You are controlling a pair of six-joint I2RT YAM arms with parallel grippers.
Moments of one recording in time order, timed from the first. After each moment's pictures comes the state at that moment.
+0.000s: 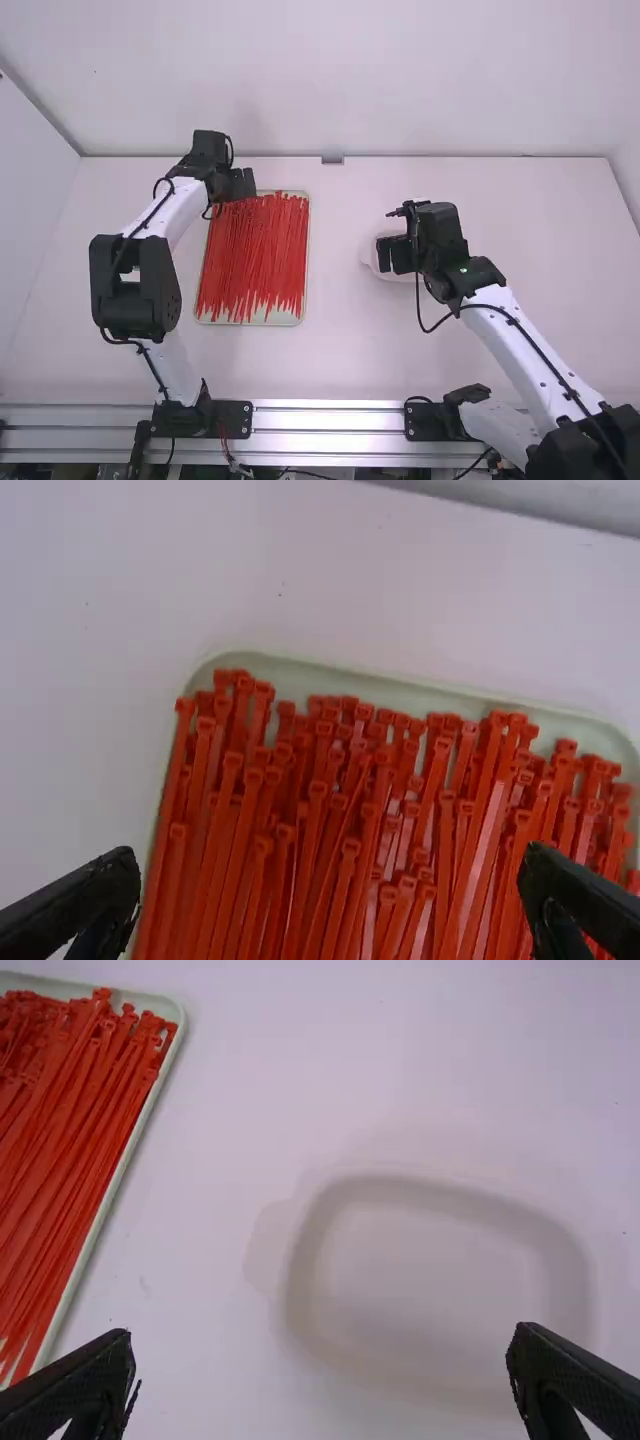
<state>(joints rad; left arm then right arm) 0.00 1.91 1.47 -0.50 -0.05 -0.22 0.34 1.20 0.85 -0.47 -0.02 0.08</state>
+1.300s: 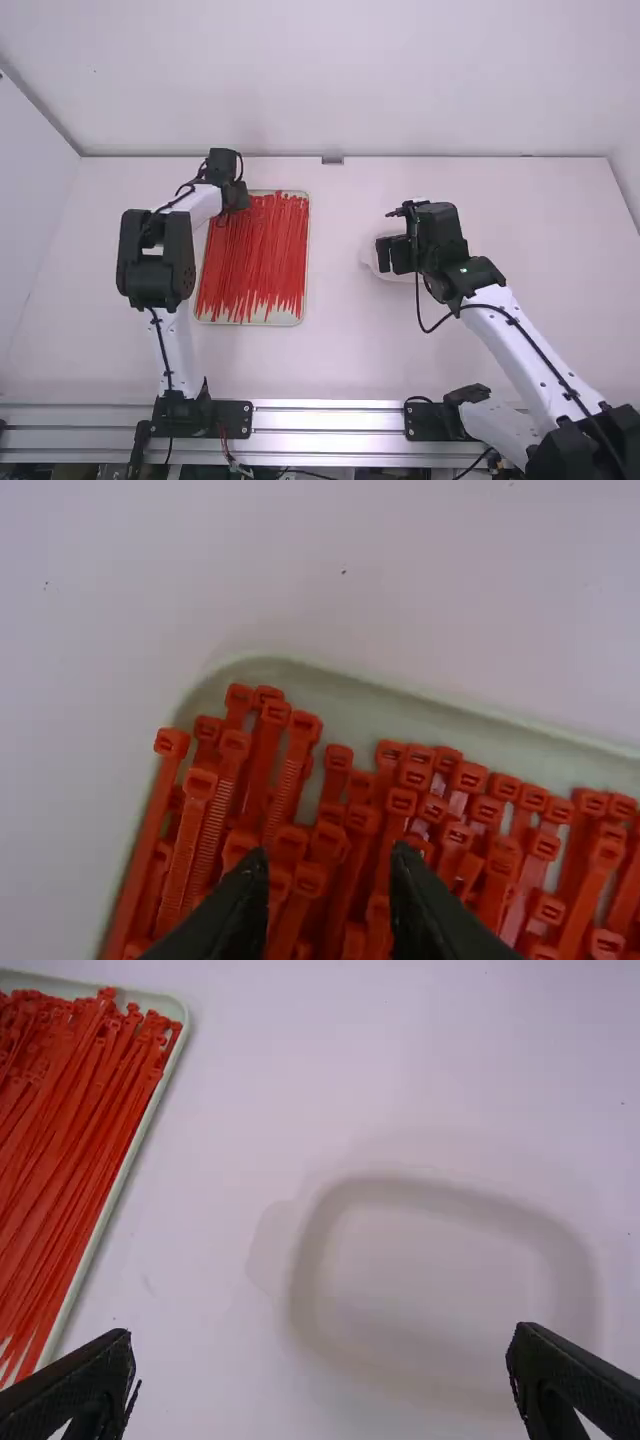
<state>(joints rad) 0.02 2.14 1.47 -0.31 -0.16 -0.26 0.34 1.20 0.85 -0.47 -0.03 0.08</state>
